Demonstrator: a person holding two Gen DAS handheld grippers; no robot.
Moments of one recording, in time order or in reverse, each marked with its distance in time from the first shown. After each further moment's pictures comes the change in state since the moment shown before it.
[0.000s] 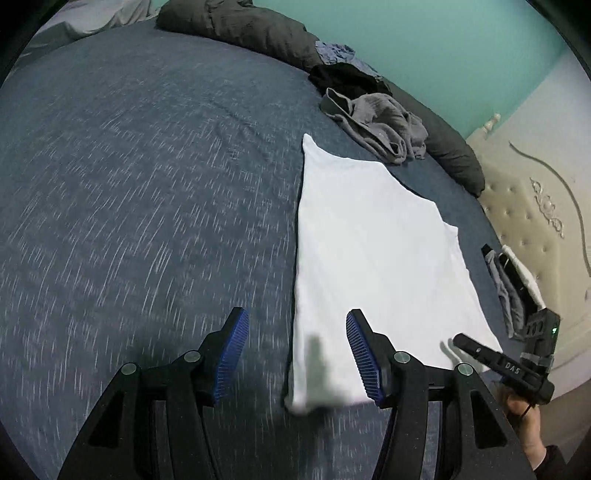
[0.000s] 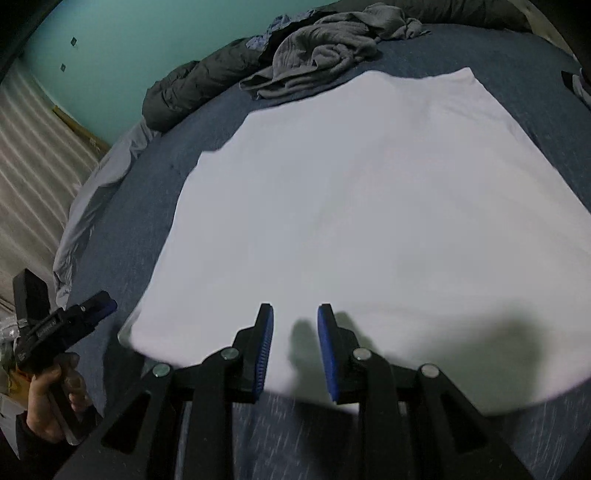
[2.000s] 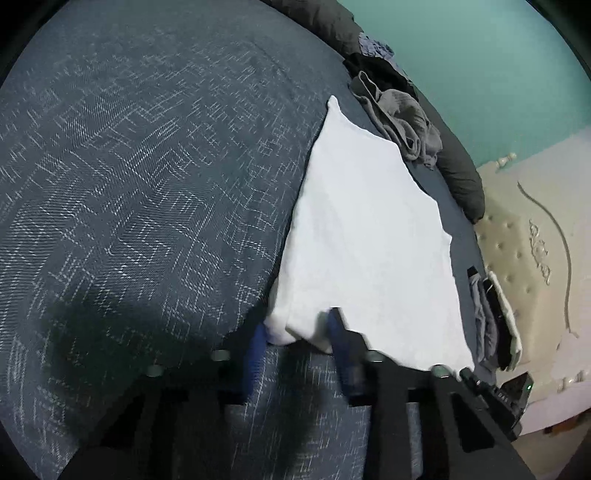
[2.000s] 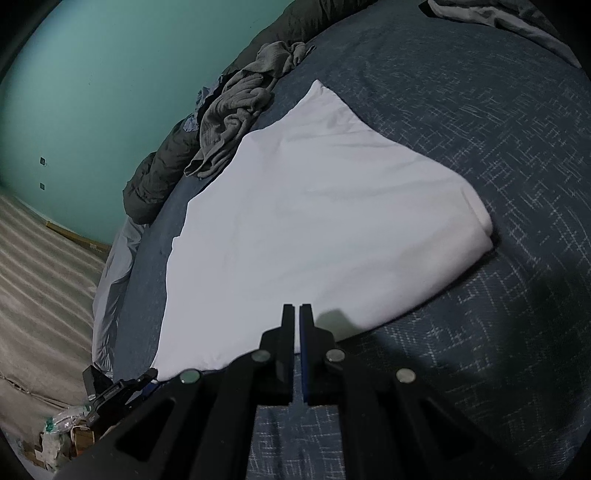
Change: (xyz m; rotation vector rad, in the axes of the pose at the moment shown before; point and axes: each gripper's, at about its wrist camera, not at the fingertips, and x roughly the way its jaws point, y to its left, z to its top) left arm 0.022 0.007 -0.050 -0.259 0.053 -0.089; right arm -0.100 -0.132 -0.036 0.381 -0.181 0.101
